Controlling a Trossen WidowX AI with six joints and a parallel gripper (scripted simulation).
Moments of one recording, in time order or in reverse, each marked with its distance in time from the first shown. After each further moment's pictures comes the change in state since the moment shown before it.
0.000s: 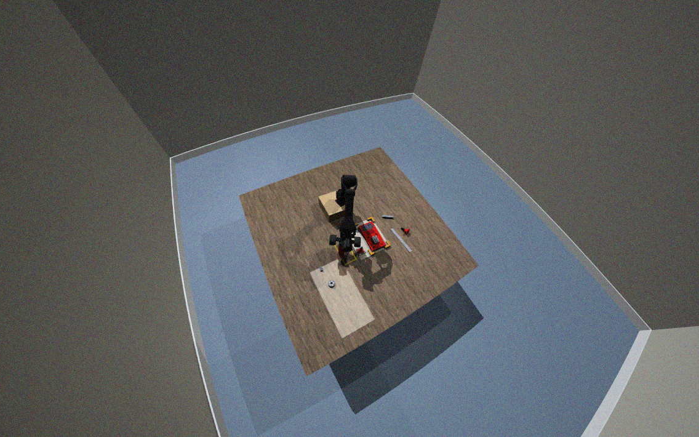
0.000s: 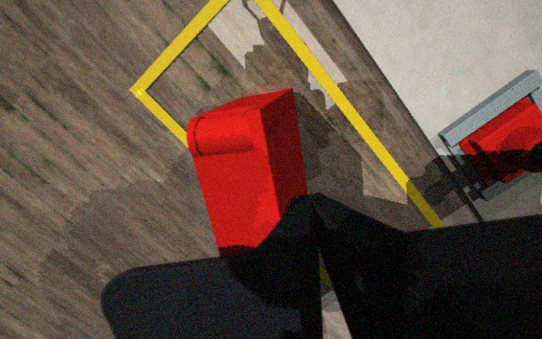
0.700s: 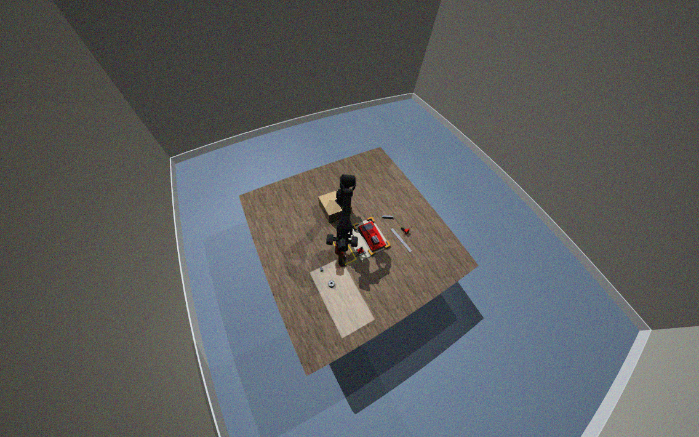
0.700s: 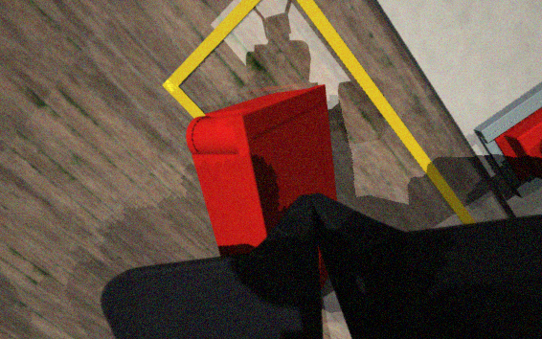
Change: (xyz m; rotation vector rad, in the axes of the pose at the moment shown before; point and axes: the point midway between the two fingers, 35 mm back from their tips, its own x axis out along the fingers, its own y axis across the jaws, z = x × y) arm 0.000 0.018 0.001 0.002 0.000 0.006
